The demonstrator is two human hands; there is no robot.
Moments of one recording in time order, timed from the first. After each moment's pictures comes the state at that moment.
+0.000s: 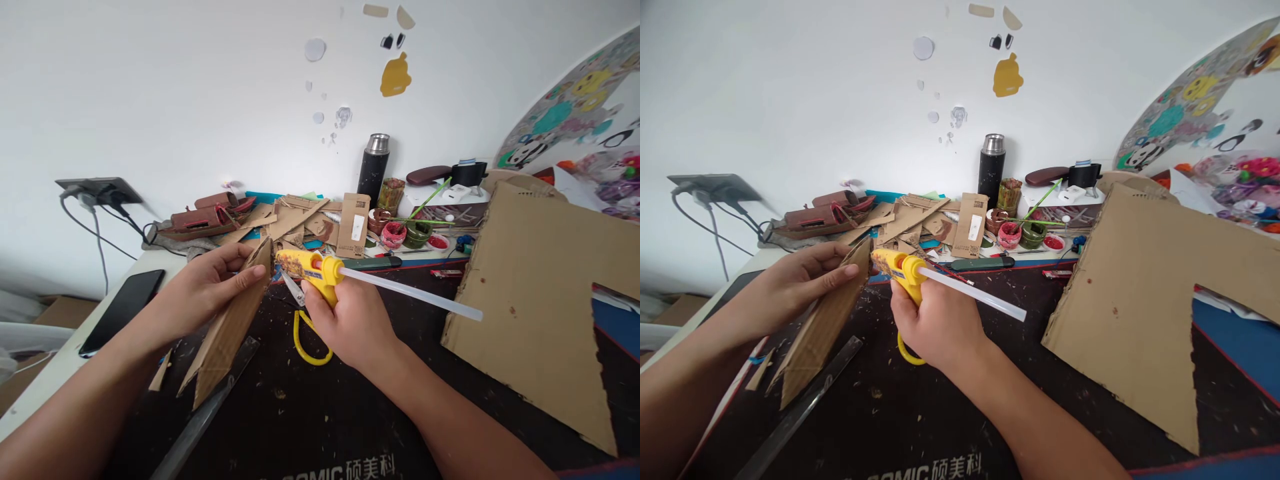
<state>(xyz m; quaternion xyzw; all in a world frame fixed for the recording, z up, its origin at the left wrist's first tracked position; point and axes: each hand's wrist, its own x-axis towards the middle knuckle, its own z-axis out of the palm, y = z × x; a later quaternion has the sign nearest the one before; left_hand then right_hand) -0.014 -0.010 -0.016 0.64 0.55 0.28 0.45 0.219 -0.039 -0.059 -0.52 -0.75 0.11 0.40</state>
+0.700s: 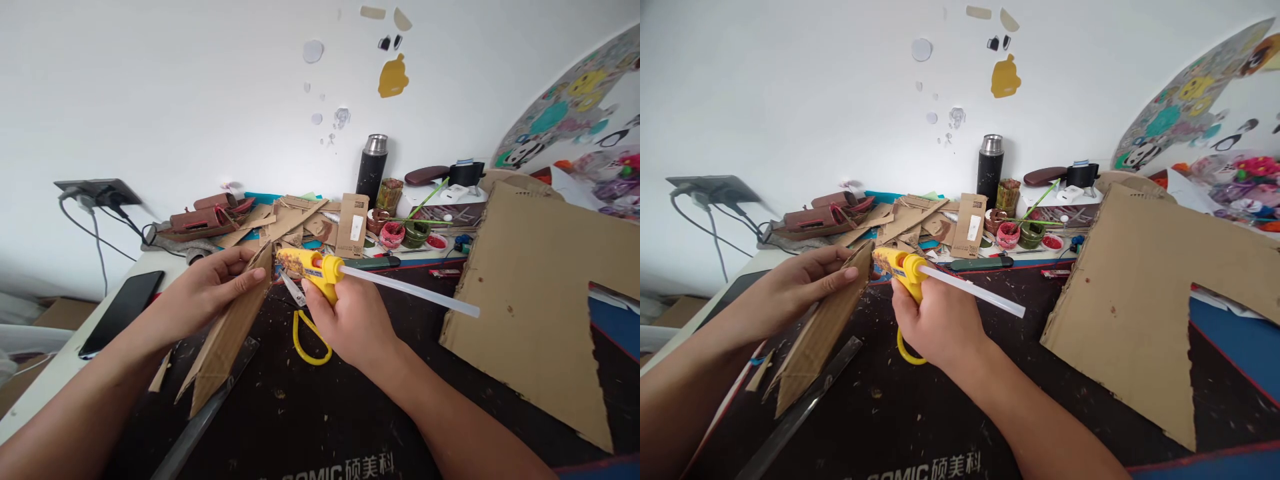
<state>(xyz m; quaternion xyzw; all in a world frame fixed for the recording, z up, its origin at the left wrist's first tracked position) -0.014 -0.012 -0.018 0.64 0.53 0.29 0.47 0.220 -0.037 -0.056 -0.52 -0.75 0.13 0.39</state>
